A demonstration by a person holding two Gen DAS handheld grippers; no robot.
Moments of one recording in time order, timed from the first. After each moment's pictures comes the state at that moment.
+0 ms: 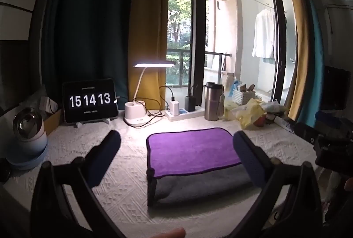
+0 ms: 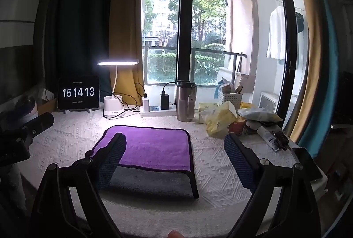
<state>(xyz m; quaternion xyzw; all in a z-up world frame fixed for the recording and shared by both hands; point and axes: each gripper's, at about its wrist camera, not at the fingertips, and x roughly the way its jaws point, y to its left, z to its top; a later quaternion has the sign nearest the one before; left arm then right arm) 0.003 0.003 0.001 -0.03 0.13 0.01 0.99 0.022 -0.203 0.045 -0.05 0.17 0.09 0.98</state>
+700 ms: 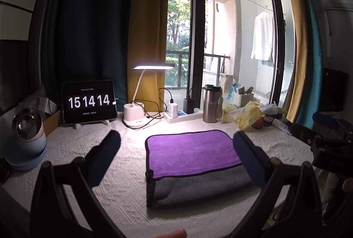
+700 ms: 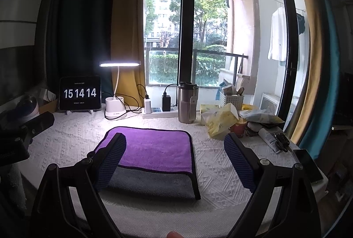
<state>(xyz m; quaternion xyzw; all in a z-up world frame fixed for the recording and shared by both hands) -0.001 0.001 0.005 -0.03 0.12 0.00 0.99 0.022 -0.199 0.048 -0.06 0.17 0.09 0.98</state>
